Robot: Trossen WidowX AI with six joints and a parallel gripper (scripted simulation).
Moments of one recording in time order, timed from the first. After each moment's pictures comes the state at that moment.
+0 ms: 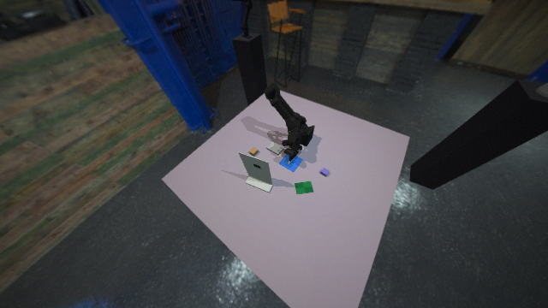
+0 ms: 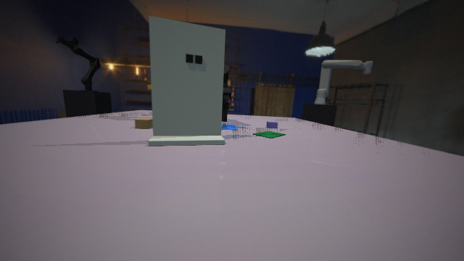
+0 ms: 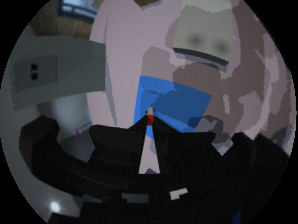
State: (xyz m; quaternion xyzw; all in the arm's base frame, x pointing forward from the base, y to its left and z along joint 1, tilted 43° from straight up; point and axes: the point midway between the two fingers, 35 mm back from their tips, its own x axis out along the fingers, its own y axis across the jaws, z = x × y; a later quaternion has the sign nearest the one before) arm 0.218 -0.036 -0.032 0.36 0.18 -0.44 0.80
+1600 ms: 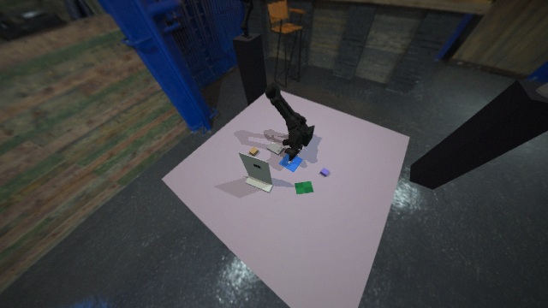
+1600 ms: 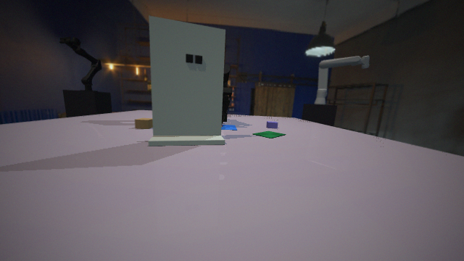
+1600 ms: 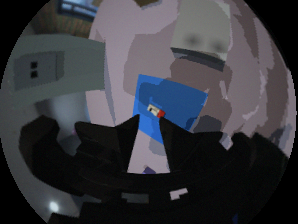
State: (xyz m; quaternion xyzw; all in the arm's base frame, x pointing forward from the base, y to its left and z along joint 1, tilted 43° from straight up) arm 0.214 -0.034 -0.032 0.36 0.19 -0.44 0.80
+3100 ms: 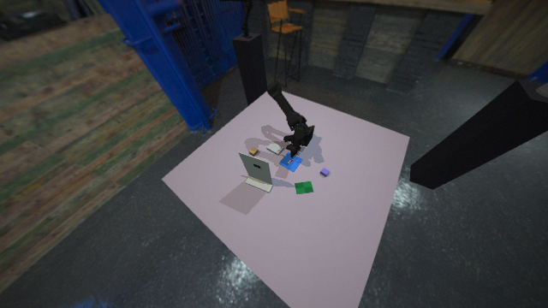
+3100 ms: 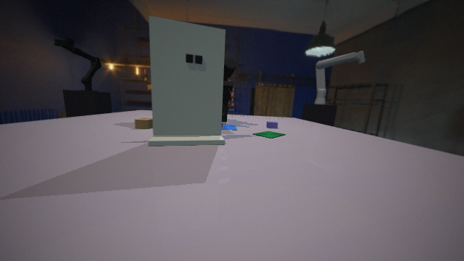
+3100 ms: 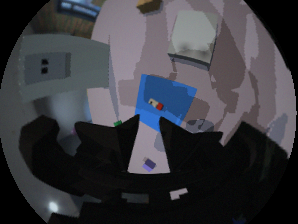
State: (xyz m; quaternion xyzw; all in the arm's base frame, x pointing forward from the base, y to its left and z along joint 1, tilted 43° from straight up) arm 0.202 -0.011 -0.014 0.36 0.19 -0.45 0.80
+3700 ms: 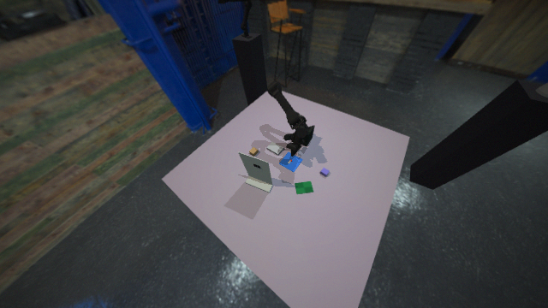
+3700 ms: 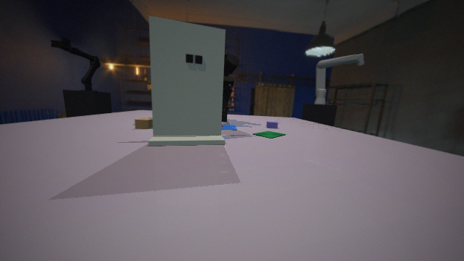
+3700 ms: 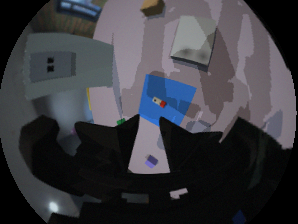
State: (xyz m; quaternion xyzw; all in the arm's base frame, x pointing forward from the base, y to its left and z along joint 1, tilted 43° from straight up) arm 0.203 0.002 -0.004 0.36 0.19 -0.45 0.80
